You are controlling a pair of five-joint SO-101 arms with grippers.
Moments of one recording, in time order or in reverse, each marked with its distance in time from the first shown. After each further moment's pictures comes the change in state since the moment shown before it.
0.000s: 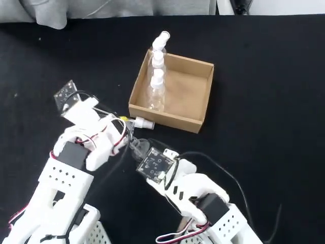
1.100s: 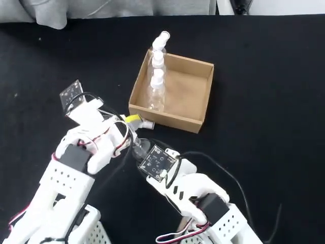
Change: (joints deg) left arm 1.1 -1.3 1.7 -2.7 -2.5; right arm 0.0 0.0 0.0 0.1 -1.5
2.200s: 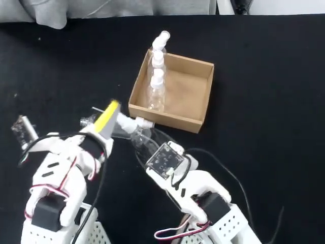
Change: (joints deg) left arm -7.6 -43.0 16.4 -7.2 0.1; right arm 2.6 0.0 0.0 -8.4 0.0
